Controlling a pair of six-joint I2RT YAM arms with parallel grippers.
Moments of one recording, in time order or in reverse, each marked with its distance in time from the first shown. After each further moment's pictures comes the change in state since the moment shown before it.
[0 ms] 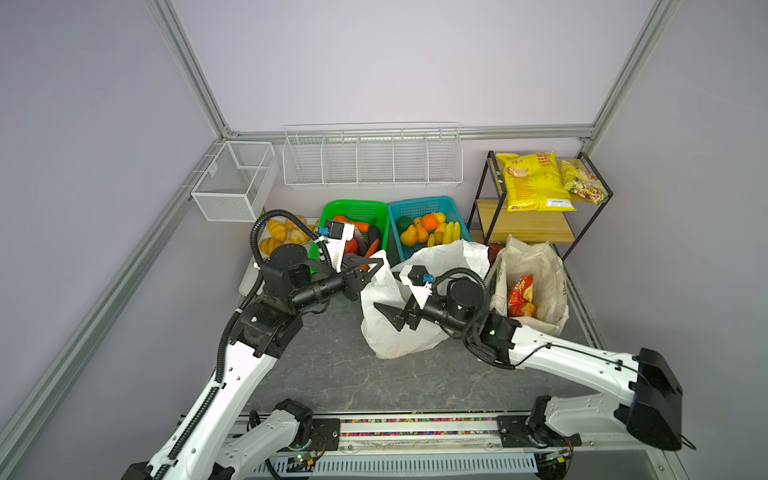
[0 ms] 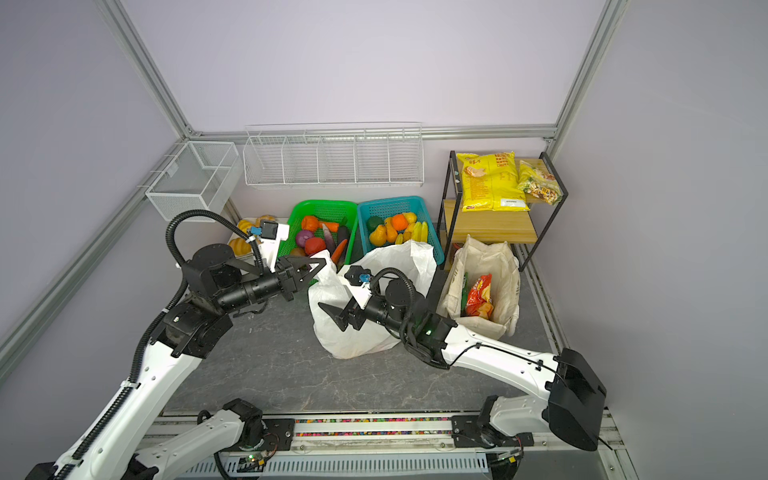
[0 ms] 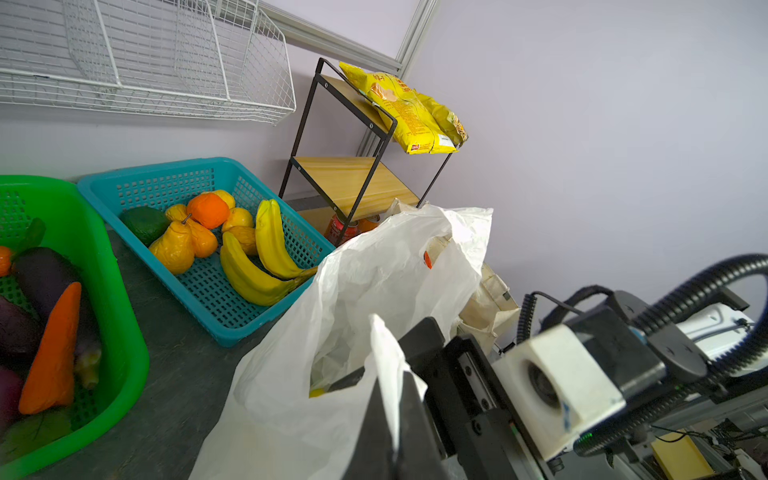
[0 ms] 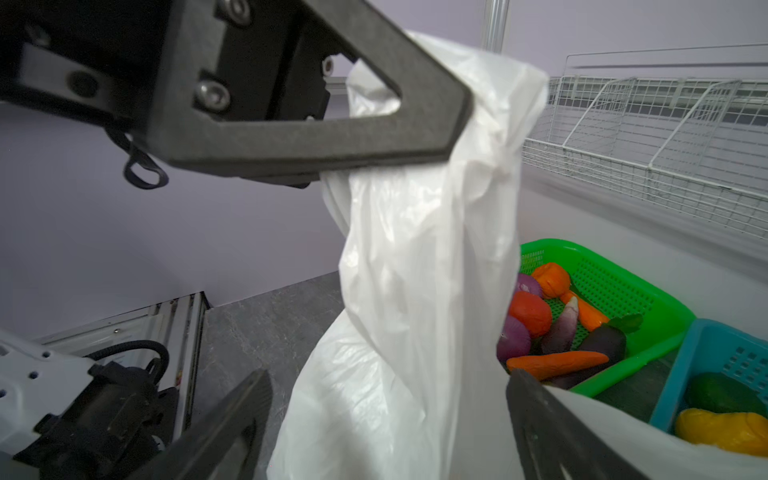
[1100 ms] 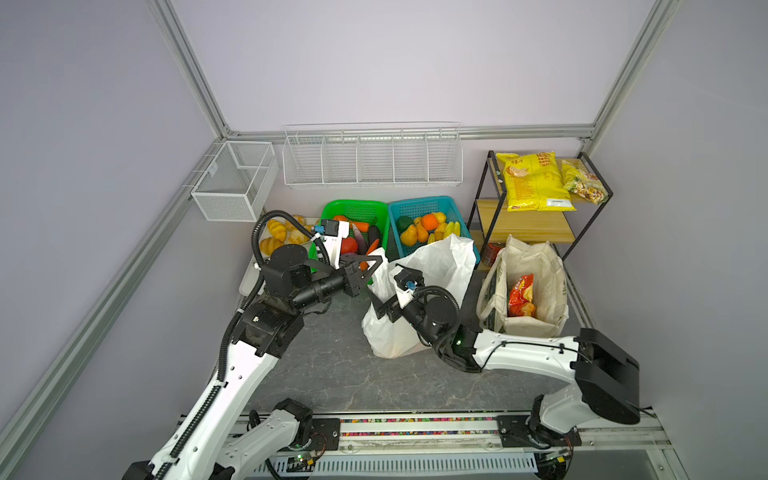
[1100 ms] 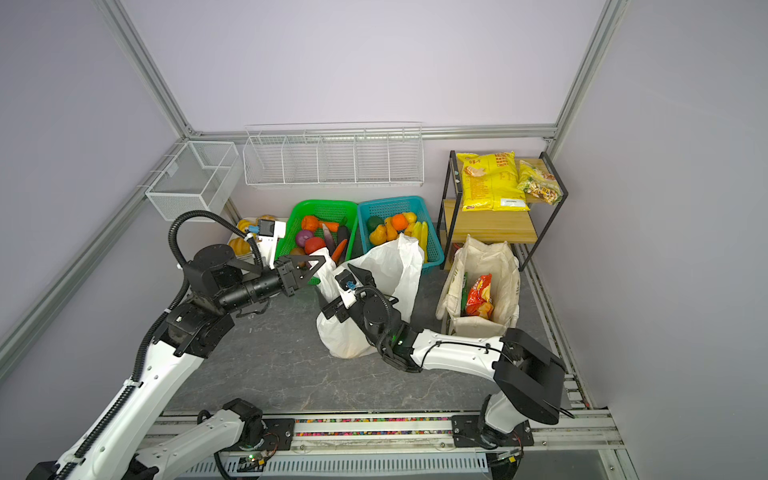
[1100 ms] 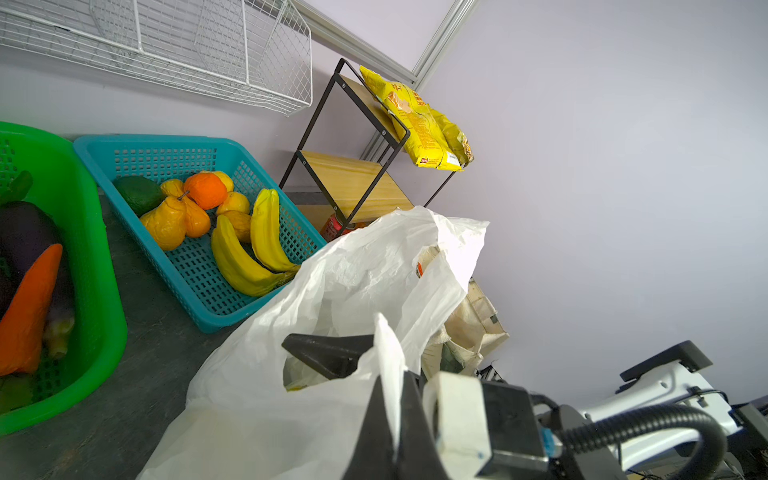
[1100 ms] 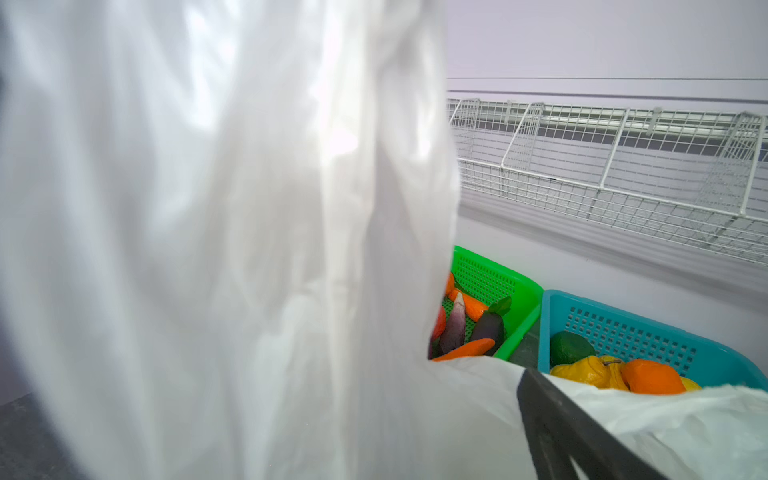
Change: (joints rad) left arm 0.002 -0.001 -0.014 0.031 -0.026 -0.132; right arm 0.059 0.196 -0.028 0.341 0.373 -0.083
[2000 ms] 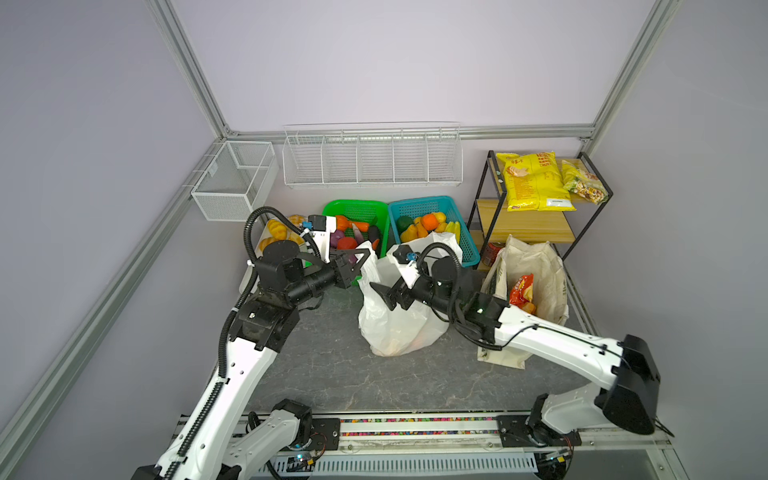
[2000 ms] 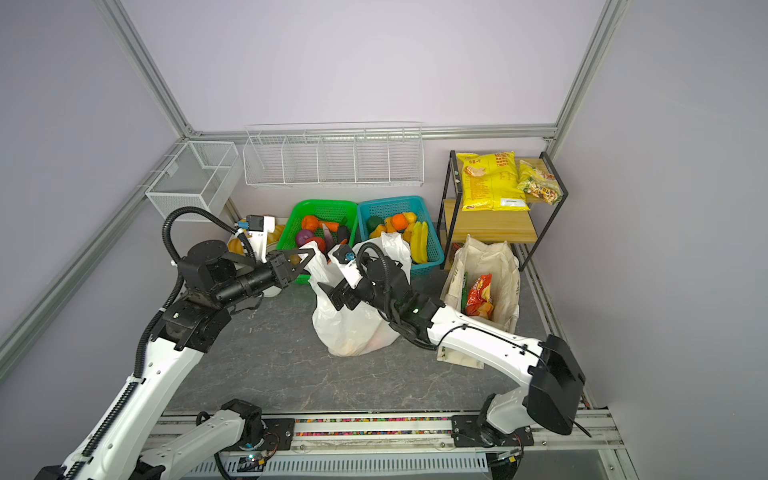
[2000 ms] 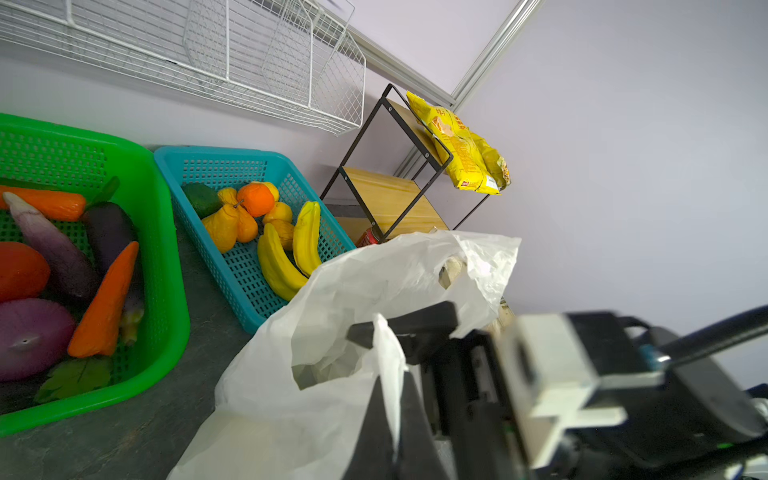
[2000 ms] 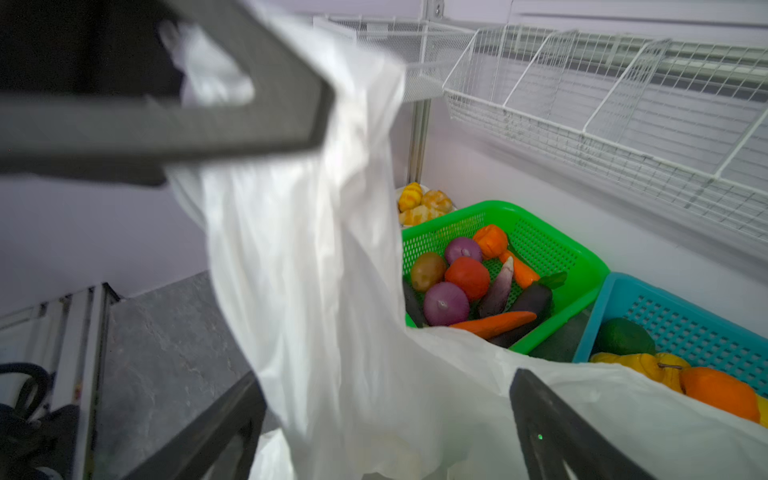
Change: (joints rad) left arm 0.108 0.014 0.001 -0.015 -0.009 0.014; right arm -0.128 -0.119 0.345 -0.724 -0.329 0.034
